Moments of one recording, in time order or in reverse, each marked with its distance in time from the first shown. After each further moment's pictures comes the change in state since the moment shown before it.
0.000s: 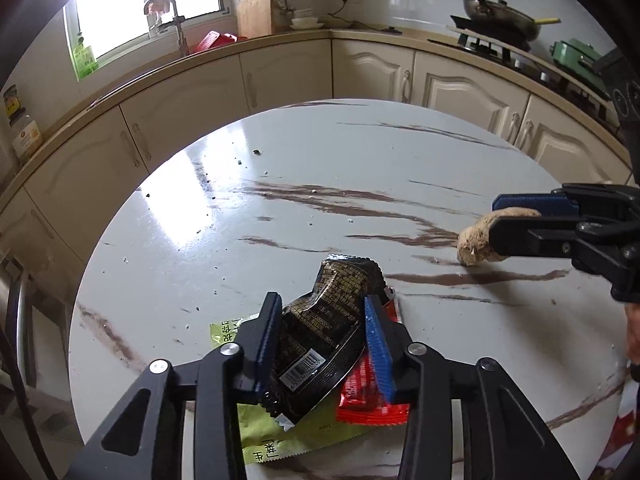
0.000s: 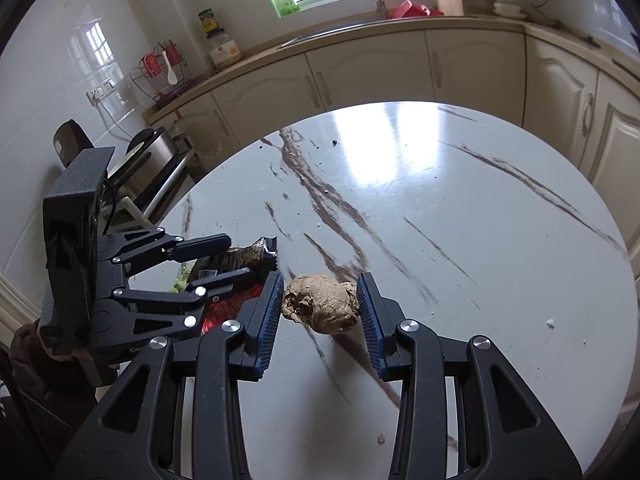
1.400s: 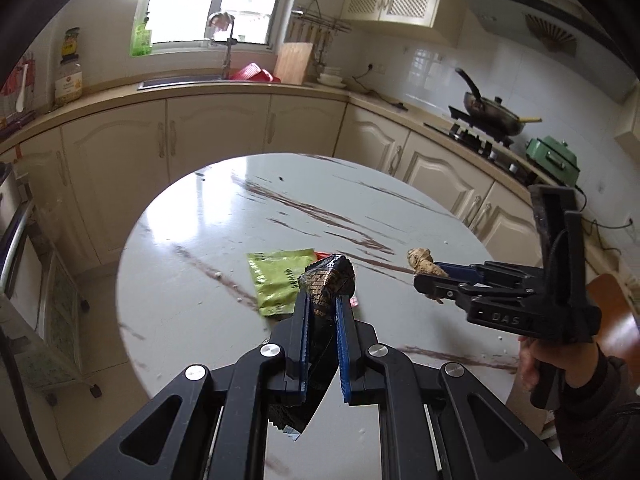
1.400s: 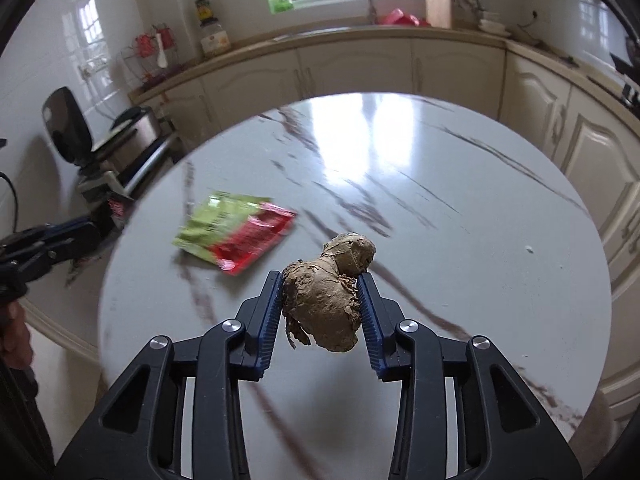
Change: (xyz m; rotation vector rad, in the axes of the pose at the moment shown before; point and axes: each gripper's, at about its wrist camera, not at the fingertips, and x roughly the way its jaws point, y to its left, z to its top) left arm -0.184 0.040 -0.118 -0.250 -0.208 -0.124; right arm -0.029 0.050 -0.047 -0.061 -0.013 -0.116
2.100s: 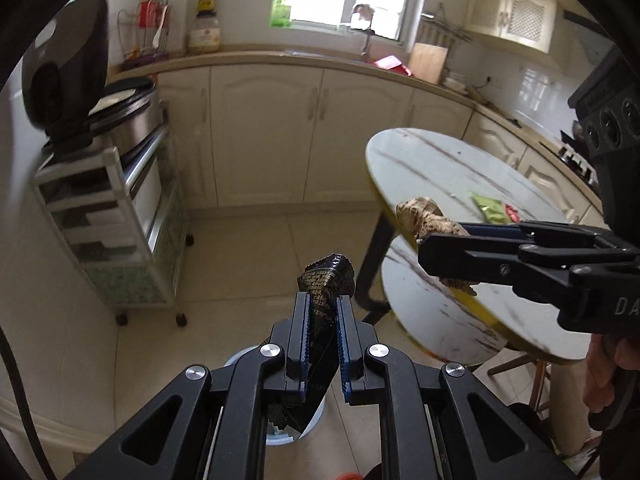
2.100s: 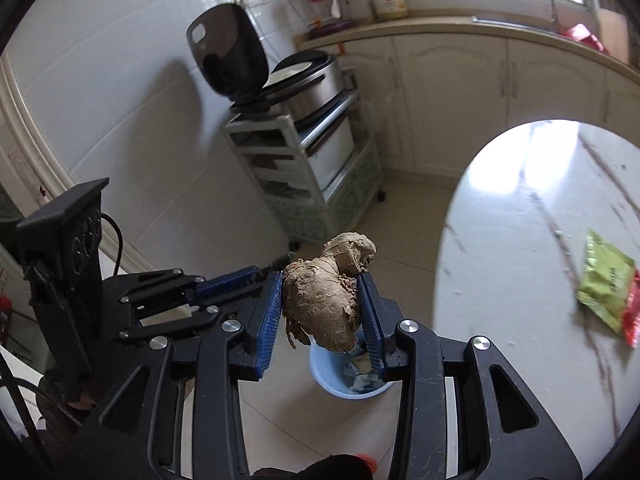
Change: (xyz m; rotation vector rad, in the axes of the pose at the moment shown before) left arm -0.127 0.138 -0.133 -0.209 0.033 0.321; right arm 0.076 0.276 0.013 -0.248 0.123 0.416
